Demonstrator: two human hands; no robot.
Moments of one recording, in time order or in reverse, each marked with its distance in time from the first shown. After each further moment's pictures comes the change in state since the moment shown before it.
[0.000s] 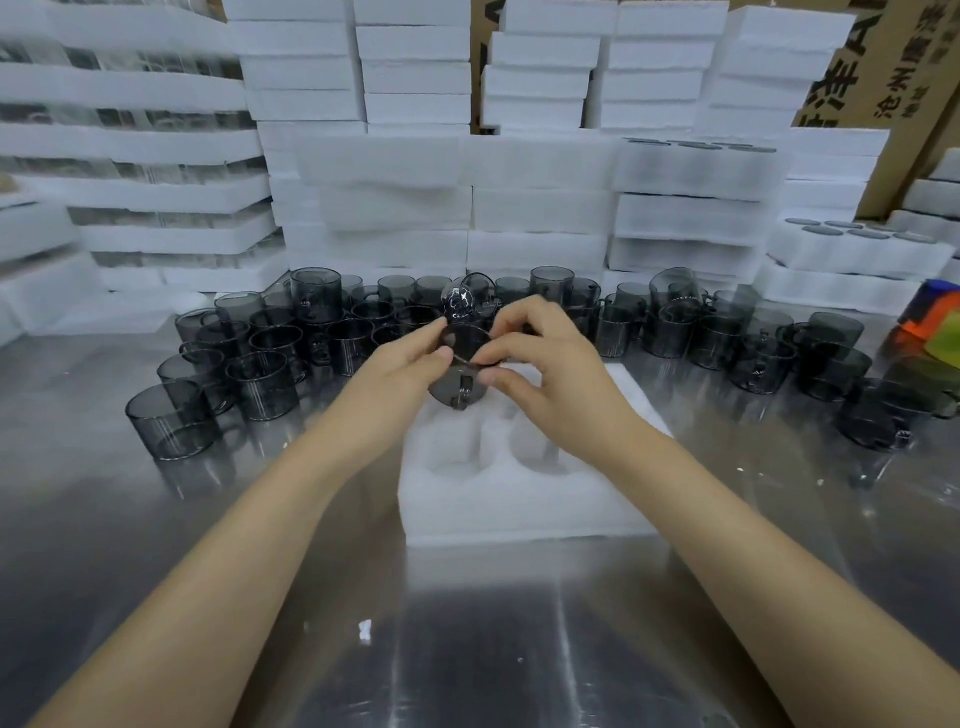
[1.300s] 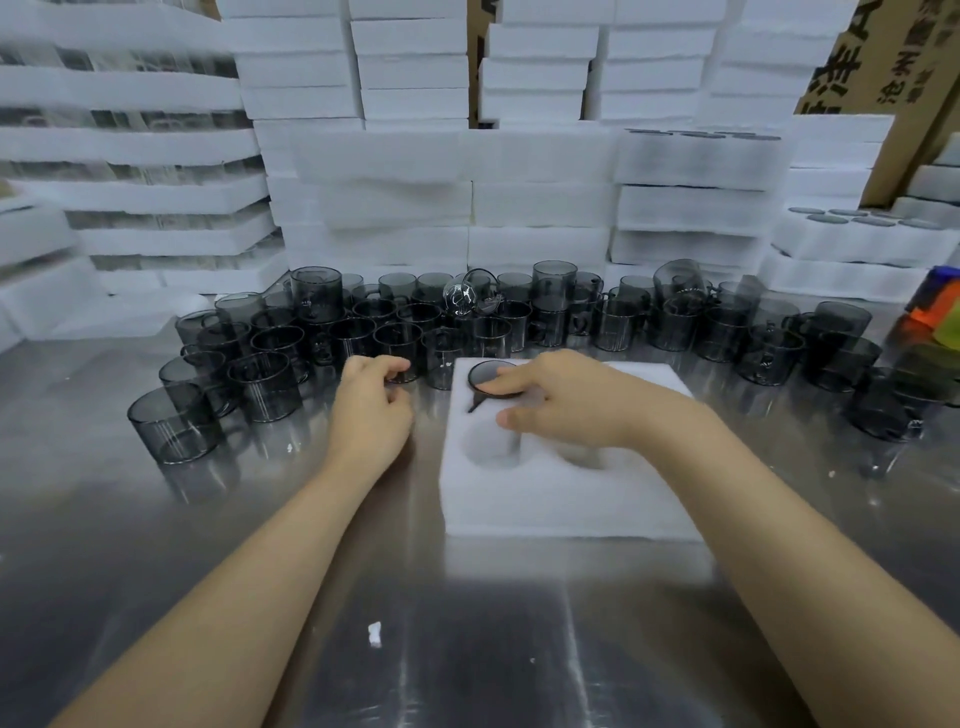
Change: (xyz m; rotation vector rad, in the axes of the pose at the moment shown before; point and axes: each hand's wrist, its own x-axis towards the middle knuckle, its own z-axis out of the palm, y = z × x) left_hand 0.016 -0.069 -0.001 0.506 0.434 -0.081; right_hand 0.008 -0.005 -0.017 -0.193 -0.650 0.299
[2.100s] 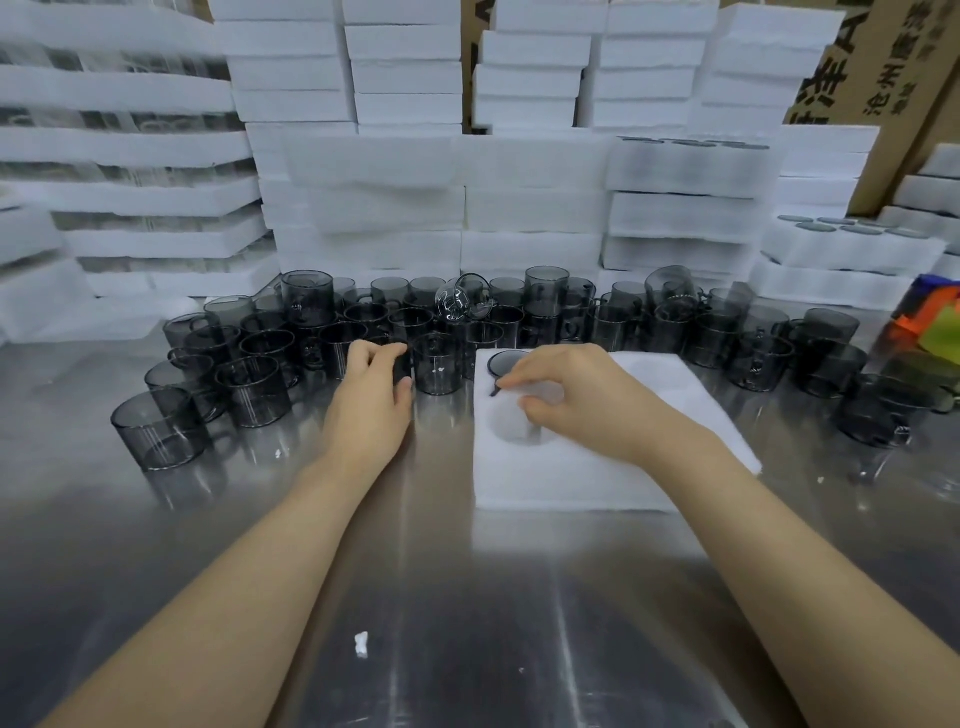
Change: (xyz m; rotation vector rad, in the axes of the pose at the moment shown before) left_hand 0.010 0.000 0.006 0.175 -0.033 0.157; right_hand -0.006 0.027 0.007 0.131 0.288 -0.077
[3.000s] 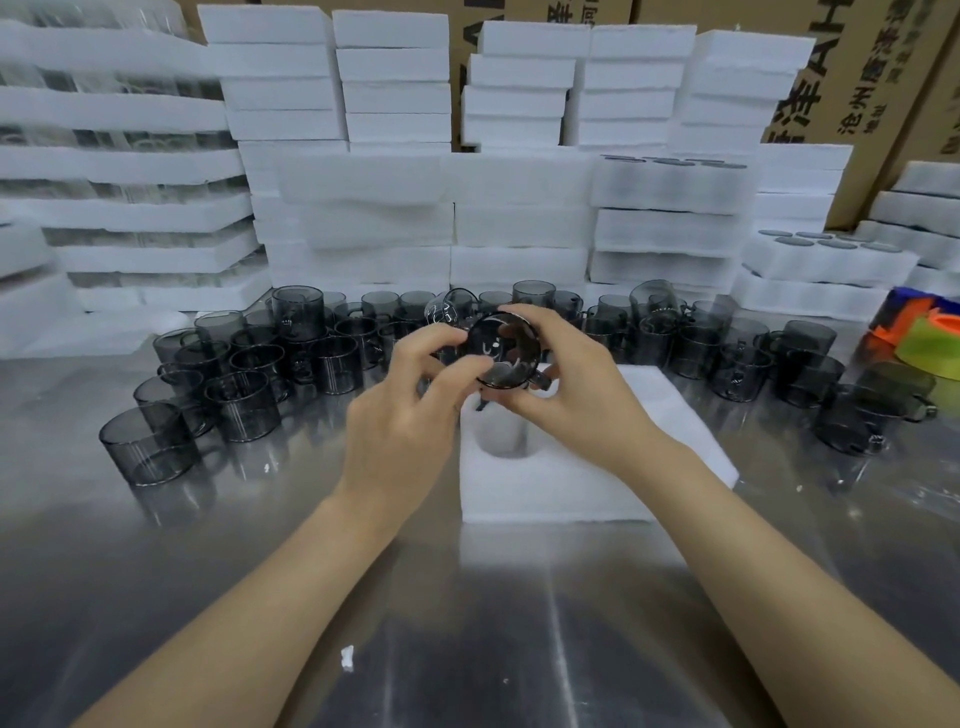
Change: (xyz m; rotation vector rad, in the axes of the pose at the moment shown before) left_hand -0.031 0.063 -0.017 -0.017 0.506 0.719; right_hand 0.002 0.002 0.005 0.157 0.372 -0.100
